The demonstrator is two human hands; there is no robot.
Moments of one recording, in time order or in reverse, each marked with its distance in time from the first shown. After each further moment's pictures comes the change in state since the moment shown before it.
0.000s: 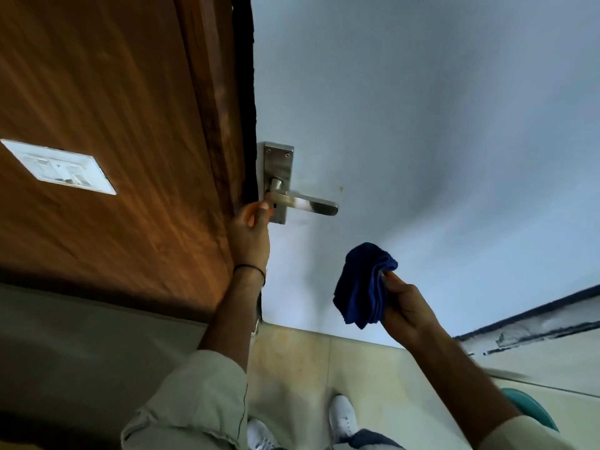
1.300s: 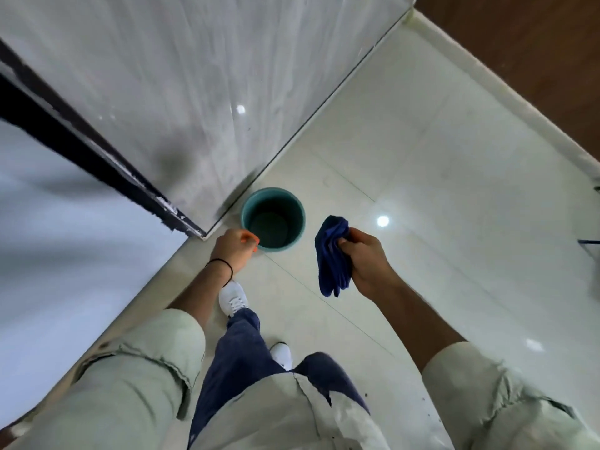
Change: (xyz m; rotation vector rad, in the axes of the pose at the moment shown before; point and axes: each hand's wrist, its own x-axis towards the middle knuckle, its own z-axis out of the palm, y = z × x) left_hand -0.503 -0.244 0.588 0.965 -1.546 -0.185; right_hand -0.298 -0.138 -0.634 0.006 1.115 -0.123
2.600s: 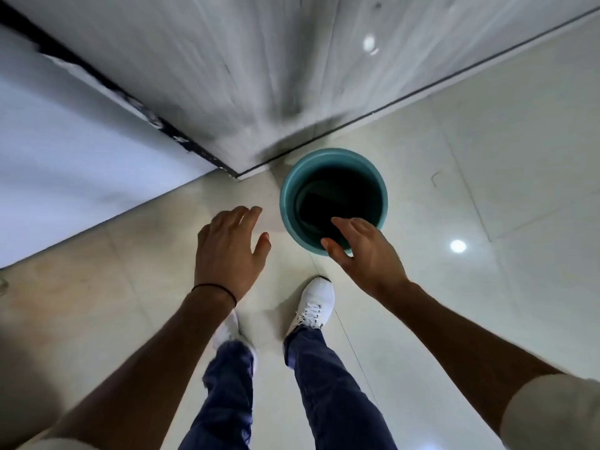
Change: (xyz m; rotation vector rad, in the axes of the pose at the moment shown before) left_hand 0.159 -0.132 0.101 0.507 0.467 -0.091; right_hand 0.332 0.152 0.076 -1.305 -0.508 -0.771
